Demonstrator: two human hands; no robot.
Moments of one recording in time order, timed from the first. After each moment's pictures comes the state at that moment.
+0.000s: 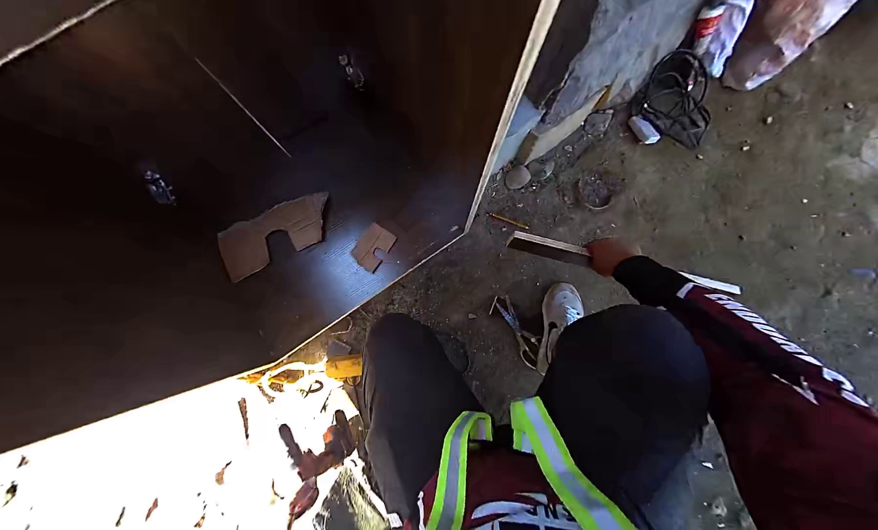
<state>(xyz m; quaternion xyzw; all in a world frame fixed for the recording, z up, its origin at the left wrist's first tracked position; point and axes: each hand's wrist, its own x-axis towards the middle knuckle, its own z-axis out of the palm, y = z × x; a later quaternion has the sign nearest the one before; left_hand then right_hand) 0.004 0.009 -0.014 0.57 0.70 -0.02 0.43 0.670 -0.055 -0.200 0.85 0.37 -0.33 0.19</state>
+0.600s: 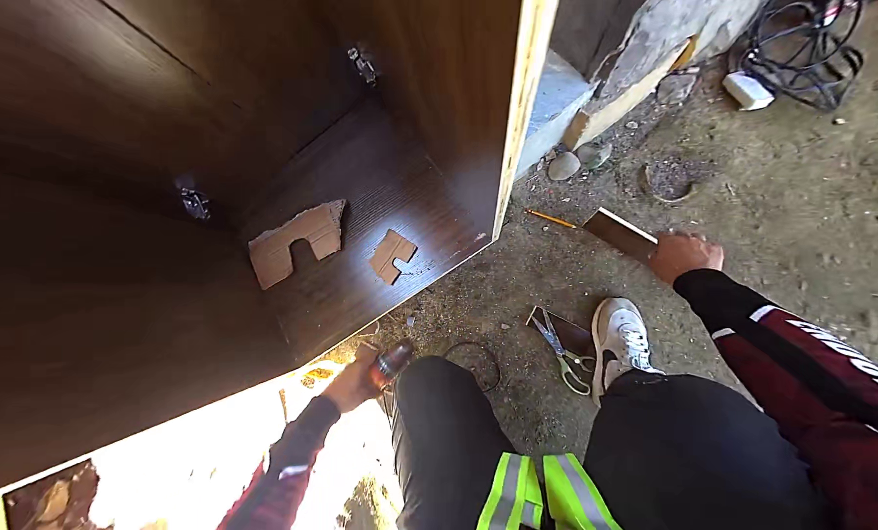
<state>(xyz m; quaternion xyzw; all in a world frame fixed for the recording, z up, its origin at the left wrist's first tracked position) 0.089 0.149 -0.178 0.73 0.44 -0.30 0.43 0.704 -0.055 -0.263 0.92 0.30 -0.25 0.09</state>
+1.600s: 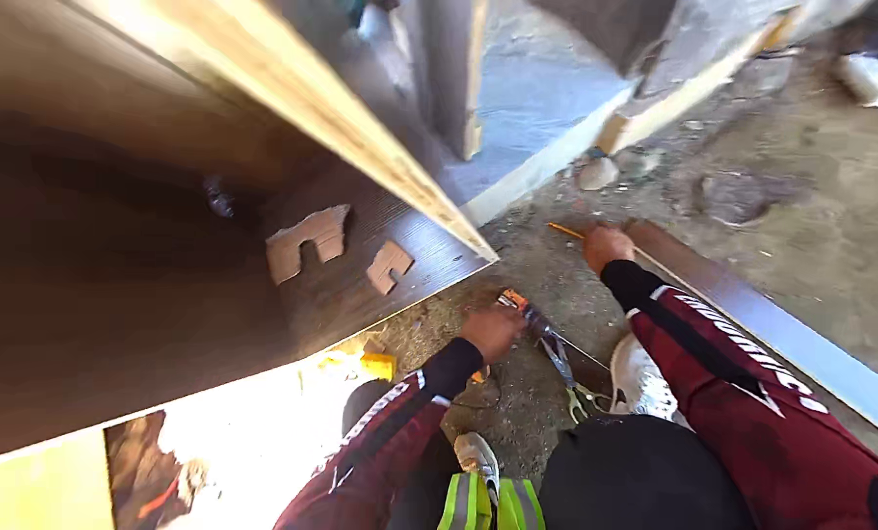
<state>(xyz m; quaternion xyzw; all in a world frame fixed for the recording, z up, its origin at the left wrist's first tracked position) 0.380 0.099 -0.253 0.91 0.21 -0.22 0.27 0.684 0.083 -0.385 0.86 0.42 -0.28 -0.04</state>
